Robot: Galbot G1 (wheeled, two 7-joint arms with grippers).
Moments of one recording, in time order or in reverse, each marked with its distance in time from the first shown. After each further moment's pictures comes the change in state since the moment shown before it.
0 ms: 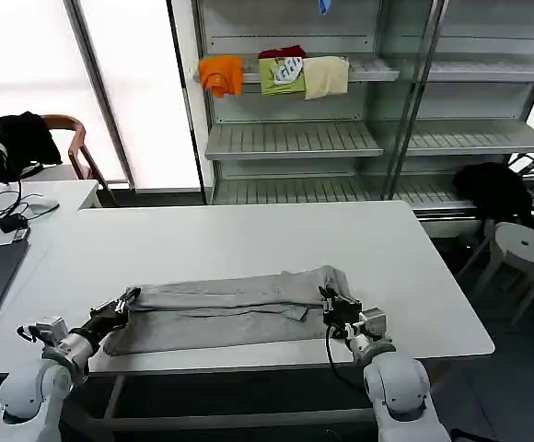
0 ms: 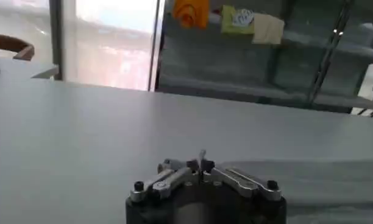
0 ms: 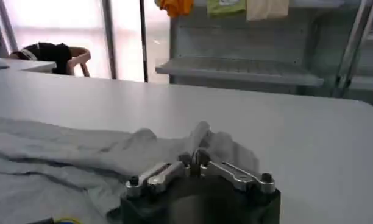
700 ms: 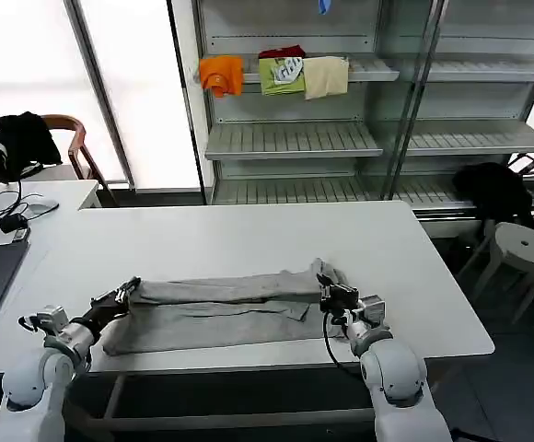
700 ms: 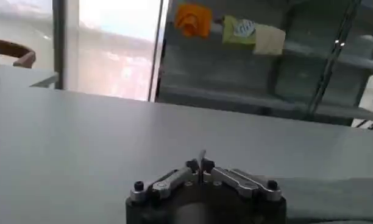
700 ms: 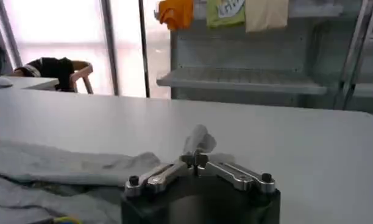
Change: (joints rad) left arm -0.068 0.003 0.002 0.045 -0.032 0.010 -0.004; right arm 0.056 0.014 -0.018 -0.019 0.048 -0.031 0.008
